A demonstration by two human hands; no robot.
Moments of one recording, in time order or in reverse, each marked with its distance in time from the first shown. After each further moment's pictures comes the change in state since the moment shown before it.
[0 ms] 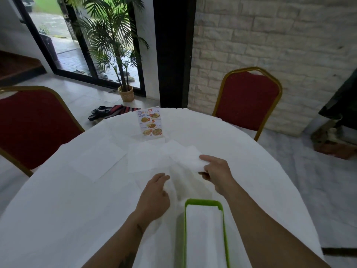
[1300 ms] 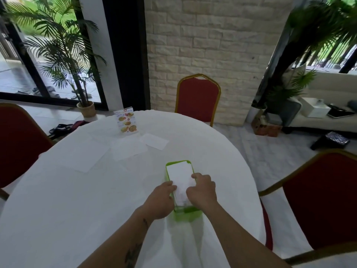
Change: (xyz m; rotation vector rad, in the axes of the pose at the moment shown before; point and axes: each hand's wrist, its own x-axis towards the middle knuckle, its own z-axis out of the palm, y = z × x) left_hand -0.162 0.046 -0.017 0.080 -0.372 0.295; right_hand -0.238 0.104 -0.027 -0.686 0.254 -0.118
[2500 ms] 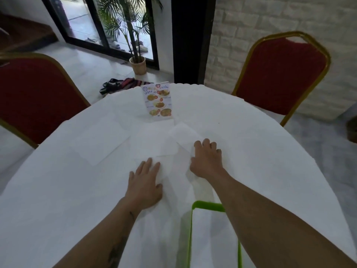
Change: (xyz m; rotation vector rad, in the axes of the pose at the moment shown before) left_hand 0.154 -0.152 -0.033 0.241 0.082 -0.554; right_hand 0.310 -0.089 0.119 -0.709 -0.154 -0.572
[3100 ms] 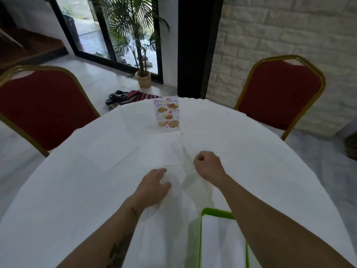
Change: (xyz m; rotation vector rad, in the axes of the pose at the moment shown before) left_hand -0.002 0.001 -0.033 -0.457 0.019 -0.047; right_hand -0.011 -0.021 -0.031 0.697 -0.019 0.153
